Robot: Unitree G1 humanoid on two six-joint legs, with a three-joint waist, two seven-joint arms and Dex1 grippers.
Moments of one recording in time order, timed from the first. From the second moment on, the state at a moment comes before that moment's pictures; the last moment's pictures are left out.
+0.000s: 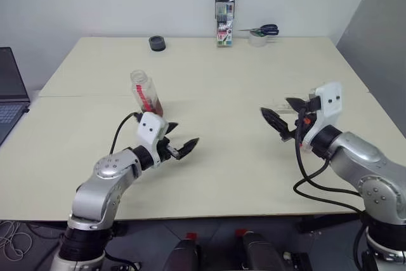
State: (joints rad) left arm -0.25 0.57 0.01 -0.35 -0.42 0.61 -0.69; right arm -0.29 -0.45 -0.17 -0.55 0.70 0.90 0.01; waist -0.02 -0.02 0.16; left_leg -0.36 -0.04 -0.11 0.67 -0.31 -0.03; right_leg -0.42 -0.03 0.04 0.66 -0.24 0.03
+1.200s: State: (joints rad) left arm -0.43 0.61 -0.03 -0.24 -0.42 0.59 -0.80; right arm -0.81 0.05 -0.63 0.48 0.96 0.35 -0.33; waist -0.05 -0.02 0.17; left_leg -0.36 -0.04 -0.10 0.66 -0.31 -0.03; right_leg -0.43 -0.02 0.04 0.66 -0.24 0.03
